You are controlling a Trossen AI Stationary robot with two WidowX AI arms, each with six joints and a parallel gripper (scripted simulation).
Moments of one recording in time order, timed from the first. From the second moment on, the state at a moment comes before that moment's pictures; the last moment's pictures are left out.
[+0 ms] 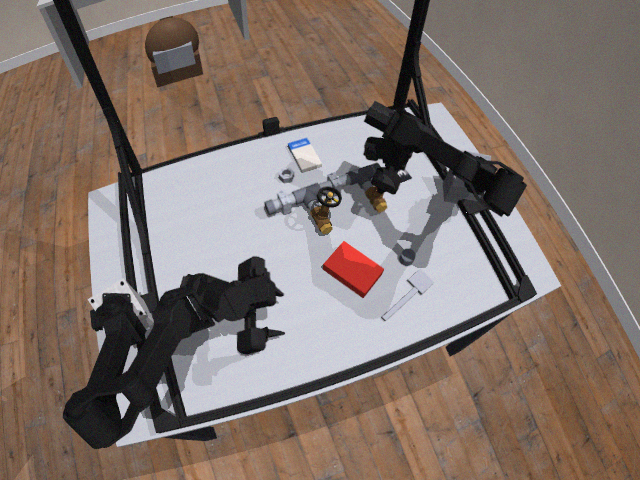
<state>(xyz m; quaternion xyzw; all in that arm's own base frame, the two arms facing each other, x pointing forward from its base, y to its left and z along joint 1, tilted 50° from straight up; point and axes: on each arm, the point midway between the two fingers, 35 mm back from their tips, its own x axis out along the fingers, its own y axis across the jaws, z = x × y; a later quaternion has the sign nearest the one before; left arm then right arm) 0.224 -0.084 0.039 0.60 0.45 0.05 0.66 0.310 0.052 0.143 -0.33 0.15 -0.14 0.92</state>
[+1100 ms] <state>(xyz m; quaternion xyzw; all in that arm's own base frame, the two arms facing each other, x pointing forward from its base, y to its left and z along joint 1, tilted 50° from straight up) 0.224 -0.084 0.039 -0.04 0.29 0.35 0.89 0.310 0.052 0.143 -0.33 0.15 -0.14 0.92</state>
